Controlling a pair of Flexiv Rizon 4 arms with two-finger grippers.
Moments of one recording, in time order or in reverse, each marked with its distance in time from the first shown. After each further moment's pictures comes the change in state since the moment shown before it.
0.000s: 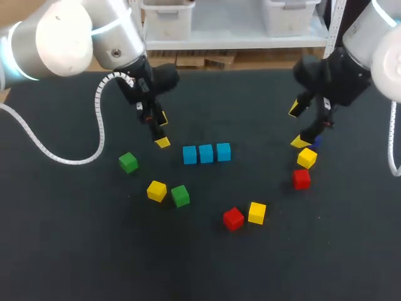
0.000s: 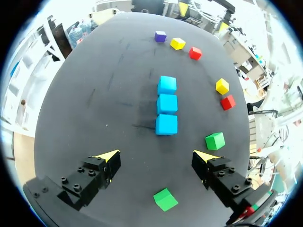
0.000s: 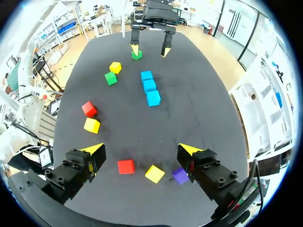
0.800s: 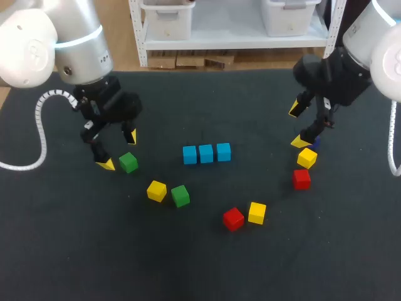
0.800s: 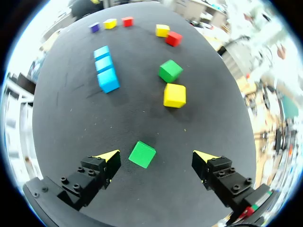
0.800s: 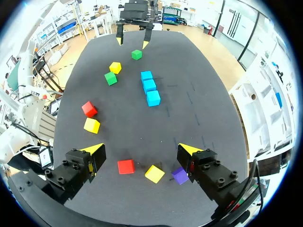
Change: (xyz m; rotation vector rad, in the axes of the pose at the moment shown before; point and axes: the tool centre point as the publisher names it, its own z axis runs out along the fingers) left arm 0.098 -0.036 -0.014 0.053 0.174 0.555; right arm 0.000 0.000 0.000 0.000 0.000 0.000
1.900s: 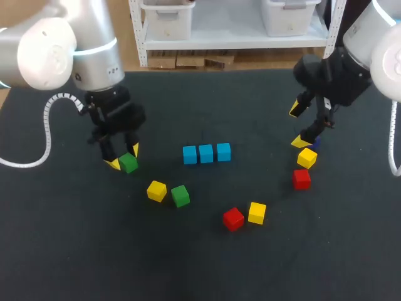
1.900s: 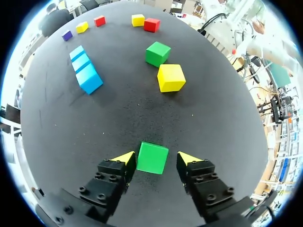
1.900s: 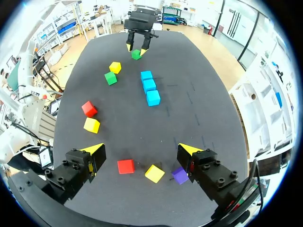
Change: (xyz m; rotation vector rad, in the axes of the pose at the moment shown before) left arm 0.013 0.018 0.035 0.076 -0.001 0.187; right arm 0.000 0.000 0.000 0.000 0.000 0.000
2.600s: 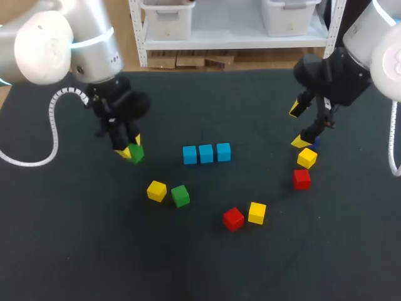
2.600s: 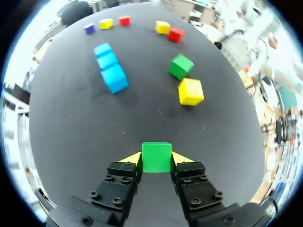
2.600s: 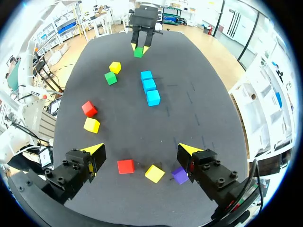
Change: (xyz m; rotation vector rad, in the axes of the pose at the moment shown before) left arm -0.014 0.018 -0.023 -0.073 -0.052 -0.195; right arm 0.000 0.000 0.000 0.000 0.000 0.000
